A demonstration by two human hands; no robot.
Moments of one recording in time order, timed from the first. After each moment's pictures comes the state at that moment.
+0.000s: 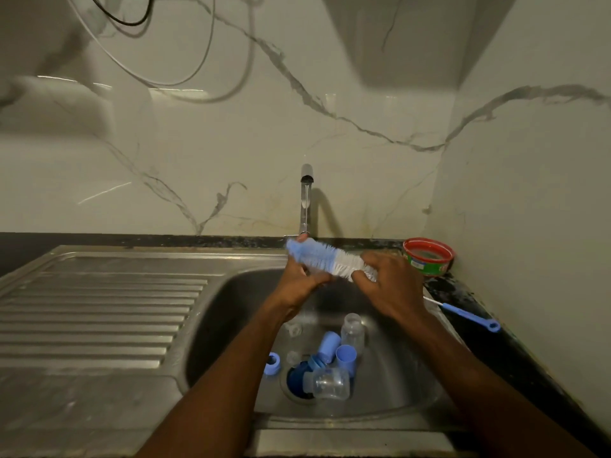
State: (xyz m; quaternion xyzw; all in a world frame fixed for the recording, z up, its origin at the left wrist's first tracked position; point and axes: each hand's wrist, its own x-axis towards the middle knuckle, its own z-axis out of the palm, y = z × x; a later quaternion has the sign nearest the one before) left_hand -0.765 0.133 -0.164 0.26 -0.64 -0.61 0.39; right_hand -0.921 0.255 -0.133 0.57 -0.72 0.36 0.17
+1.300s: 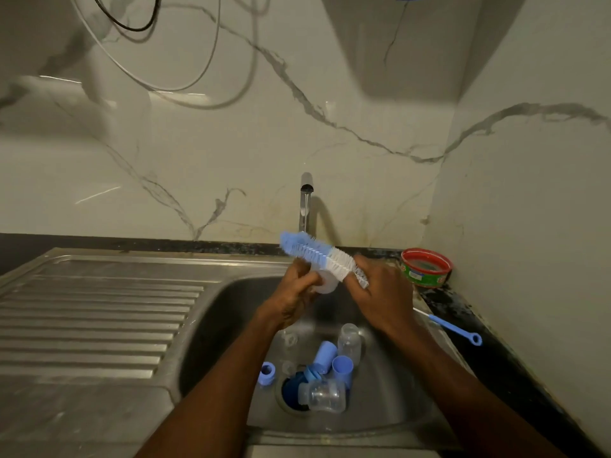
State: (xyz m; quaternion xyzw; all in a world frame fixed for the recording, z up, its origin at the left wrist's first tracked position) left_hand -0.757 0.138 -0.158 0.16 -0.57 -0.72 0.38; right_hand -0.905 0.252 -0.127 0.58 -0.69 0.39 0.17
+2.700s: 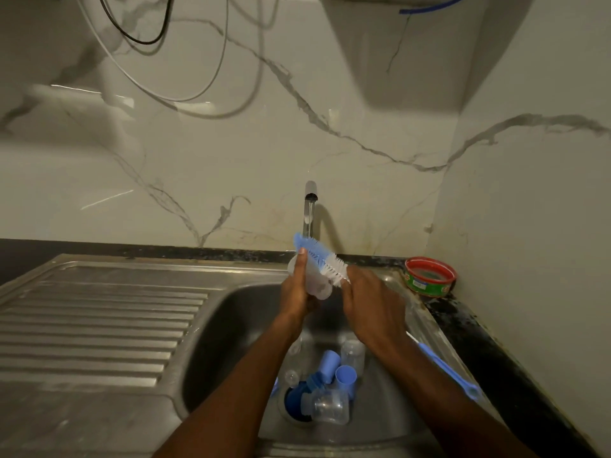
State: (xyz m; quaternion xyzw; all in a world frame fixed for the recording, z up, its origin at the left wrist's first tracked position) left_hand -0.779 0.143 -0.148 0.35 -0.42 -0.70 0.45; right_hand -0.873 0.247 -0.116 0.52 -0.81 0.25 0.10
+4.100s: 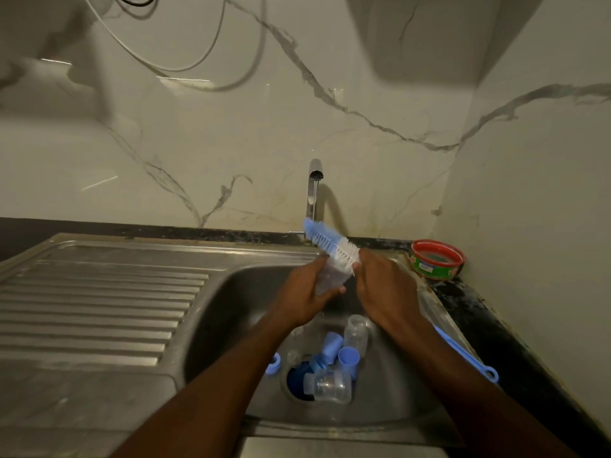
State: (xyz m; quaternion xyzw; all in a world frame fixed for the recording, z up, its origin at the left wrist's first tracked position) left_hand -0.755 0.131 -0.185 0.26 -0.85 -0.29 0.37; right_hand -0.889 0.248 -0.123 0.55 -0.79 0.26 0.11
